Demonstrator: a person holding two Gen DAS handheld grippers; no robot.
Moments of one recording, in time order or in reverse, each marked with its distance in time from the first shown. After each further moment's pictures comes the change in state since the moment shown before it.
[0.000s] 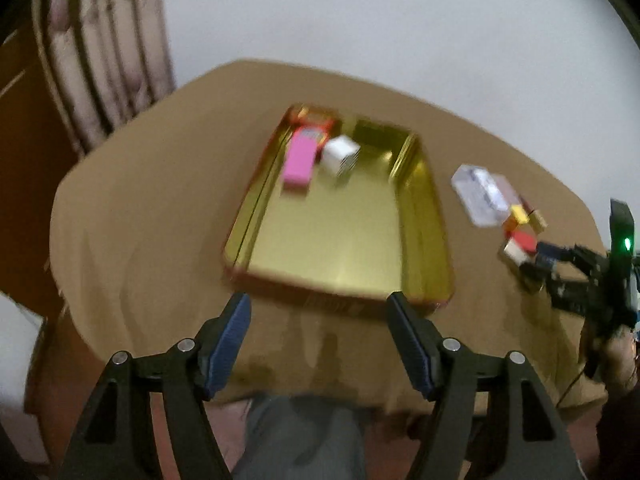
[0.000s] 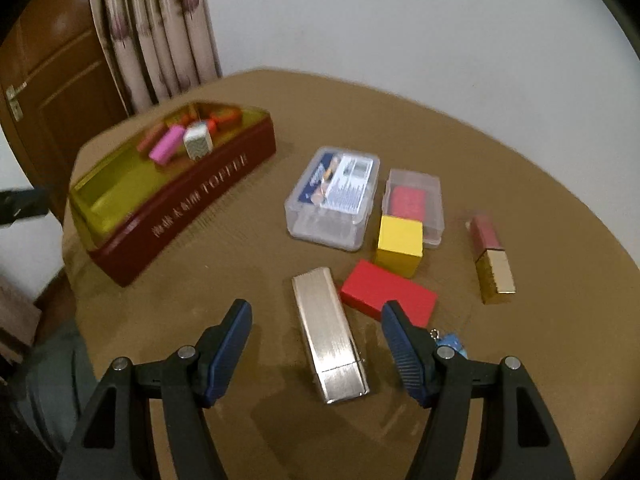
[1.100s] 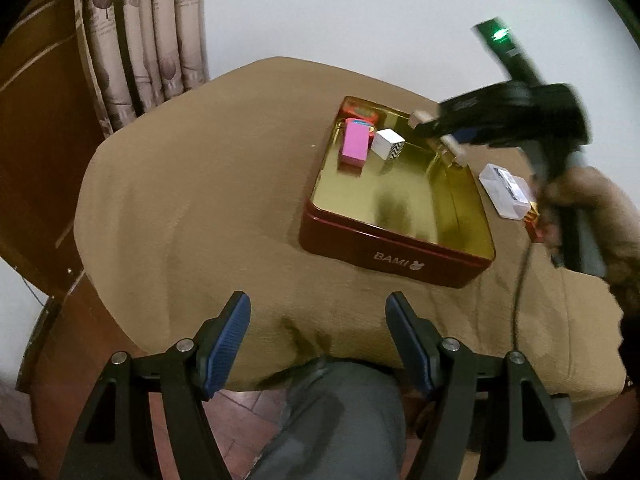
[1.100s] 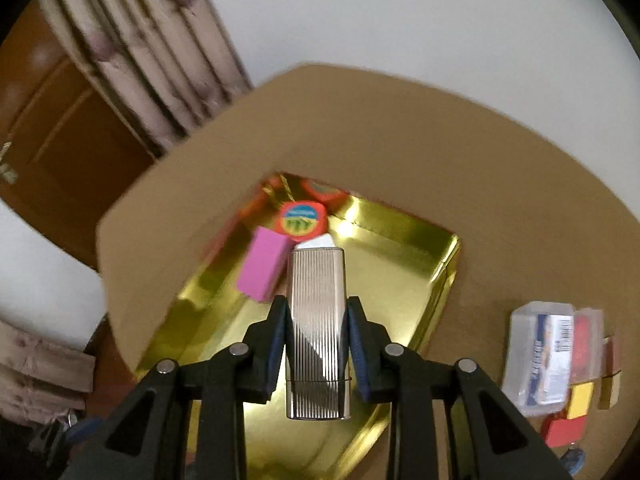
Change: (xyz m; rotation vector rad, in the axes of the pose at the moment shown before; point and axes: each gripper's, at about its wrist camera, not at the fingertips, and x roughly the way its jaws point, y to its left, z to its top) left arm -0.018 0.040 -0.035 -0.061 -0.052 0.018; right arm 0.091 0.132 0.172 0.147 0.136 0.122
